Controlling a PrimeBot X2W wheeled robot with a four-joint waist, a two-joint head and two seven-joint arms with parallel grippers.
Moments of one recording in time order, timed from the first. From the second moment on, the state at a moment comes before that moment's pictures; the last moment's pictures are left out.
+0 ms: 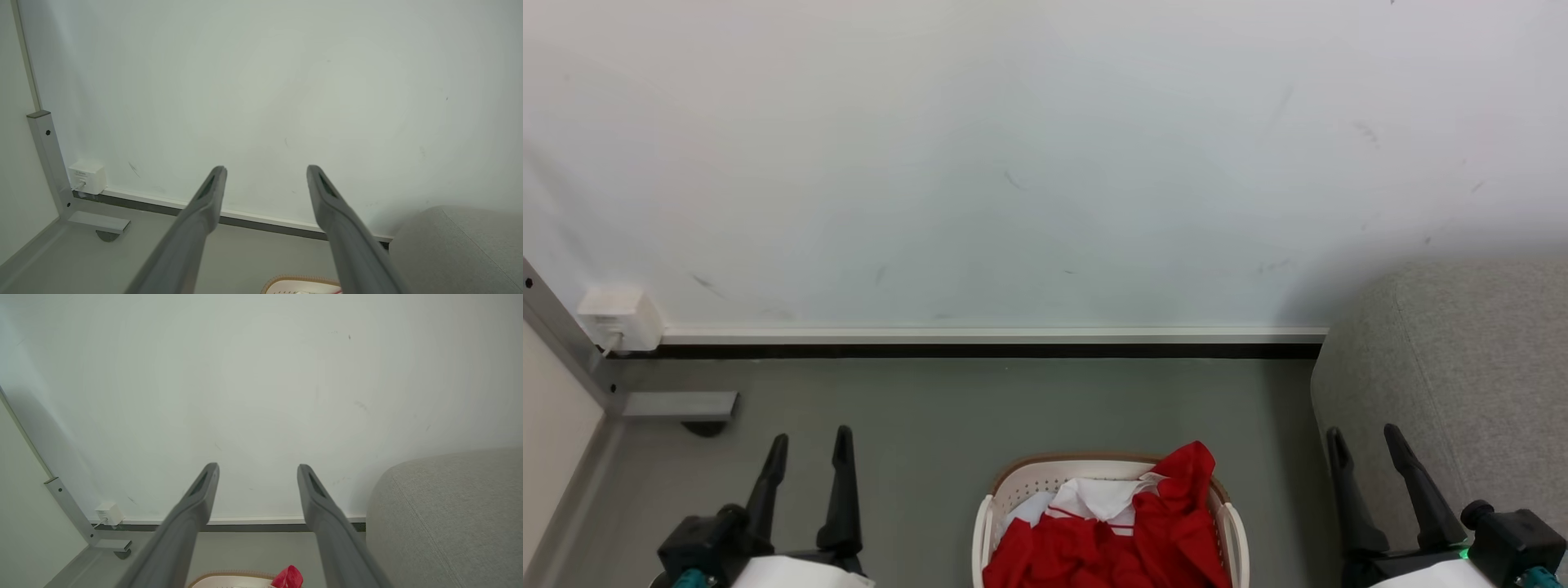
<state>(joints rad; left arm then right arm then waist) -0.04 0.04 -0.02 0.12 -0.25 -0.03 -0.22 -0.06 -0.09 0.13 0.18 0.41 0.13 -0.22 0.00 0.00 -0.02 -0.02</state>
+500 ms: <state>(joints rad) -0.03 0.05 -0.03 0.12 -0.14 -0.03 -0.25 -0.06 -0.09 0.15 0.18 0.33 0.13 -0.25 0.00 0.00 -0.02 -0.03</state>
